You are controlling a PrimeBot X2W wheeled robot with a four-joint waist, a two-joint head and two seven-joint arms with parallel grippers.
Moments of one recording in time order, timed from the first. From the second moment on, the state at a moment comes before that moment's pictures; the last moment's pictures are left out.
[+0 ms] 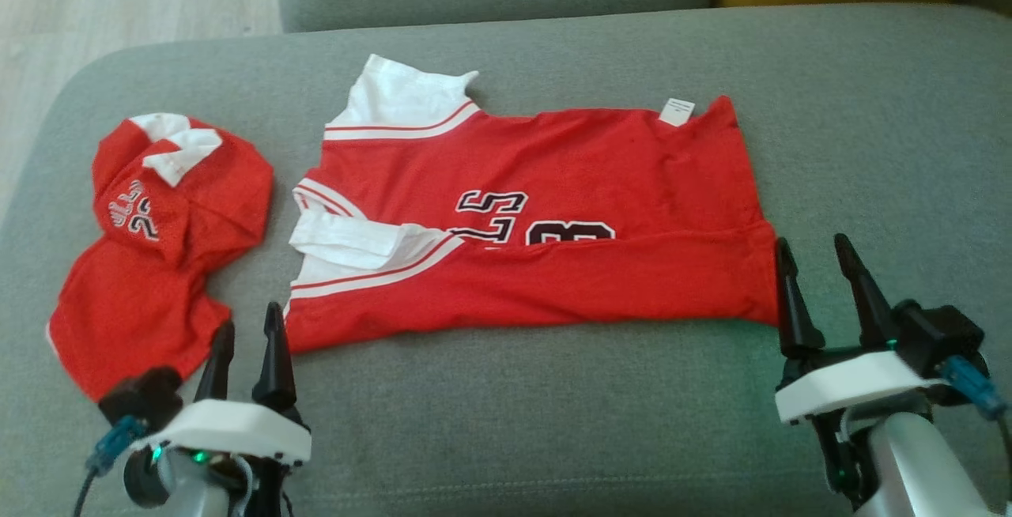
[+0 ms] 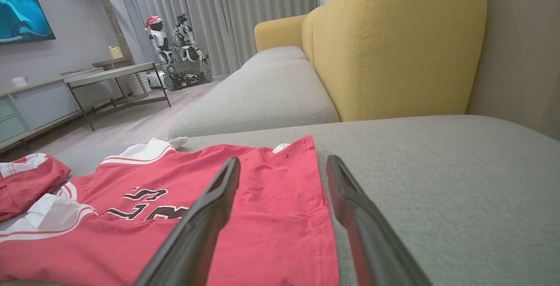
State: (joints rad) left arm -0.08 0.05 -0.07 0.43 -0.50 -0.07 -0.26; right arm -0.13 -0.13 0.09 0.35 0.24 0.12 -0.25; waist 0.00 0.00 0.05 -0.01
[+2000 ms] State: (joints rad) left arm -0.28 0.04 -0.15 0.63 -0.30 -0.04 -0.26; right arm -0.42 -0.06 -0.04 0.89 0.39 0.12 -0.07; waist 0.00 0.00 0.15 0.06
